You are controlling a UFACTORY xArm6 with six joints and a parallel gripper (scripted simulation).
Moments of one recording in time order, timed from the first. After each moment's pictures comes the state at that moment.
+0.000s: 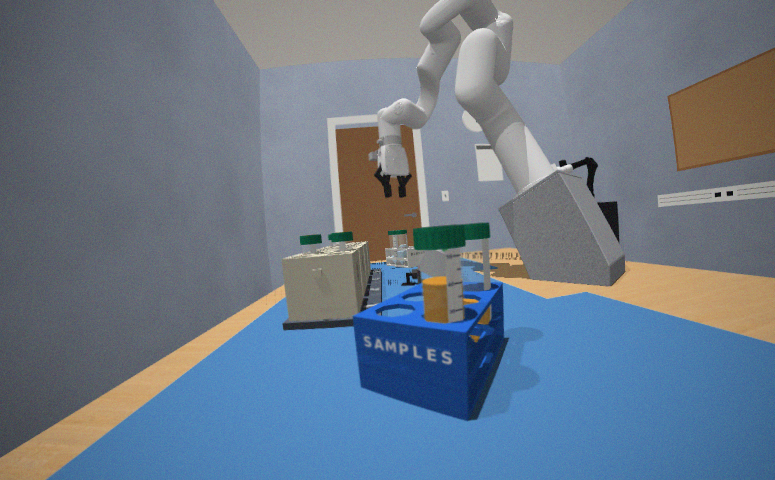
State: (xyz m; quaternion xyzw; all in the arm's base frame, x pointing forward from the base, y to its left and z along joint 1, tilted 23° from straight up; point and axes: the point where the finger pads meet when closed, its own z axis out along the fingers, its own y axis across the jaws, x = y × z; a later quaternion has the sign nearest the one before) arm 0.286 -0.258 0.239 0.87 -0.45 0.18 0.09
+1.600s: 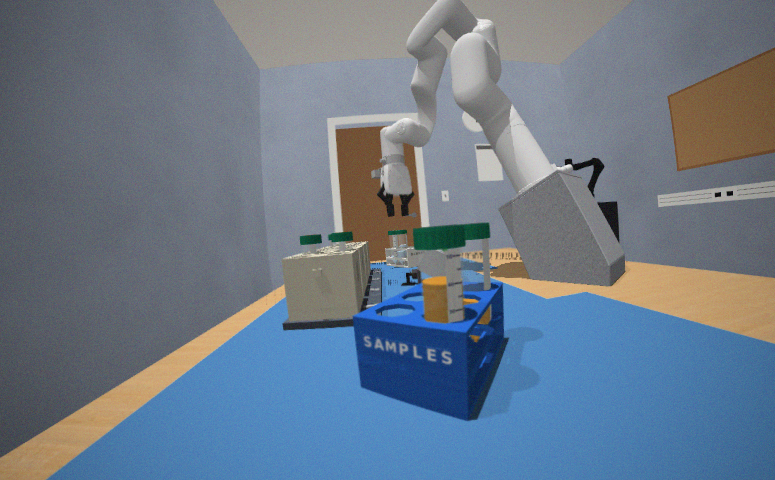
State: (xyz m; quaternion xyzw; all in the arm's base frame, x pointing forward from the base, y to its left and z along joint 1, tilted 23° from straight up) arm 0.297 -0.284 0.182 0.87 -0.45 0.18 0.09
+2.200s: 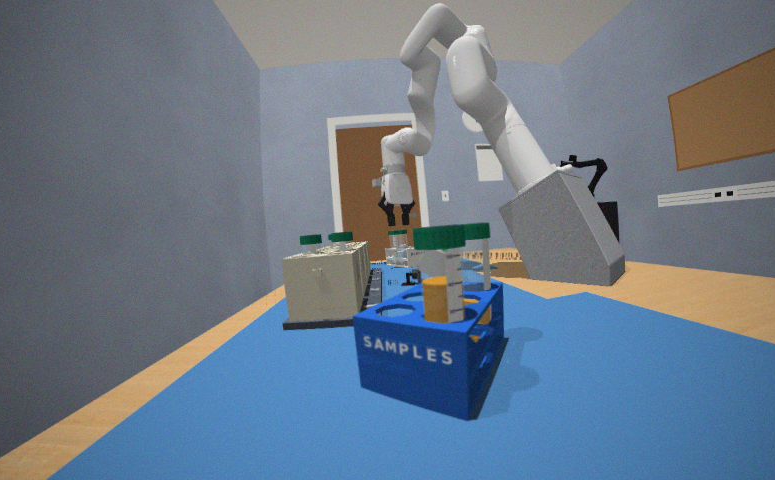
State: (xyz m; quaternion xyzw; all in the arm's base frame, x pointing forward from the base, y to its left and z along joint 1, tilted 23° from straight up) arm 0.305 -0.294 0.152 0.87 -0.45 0.18 0.09
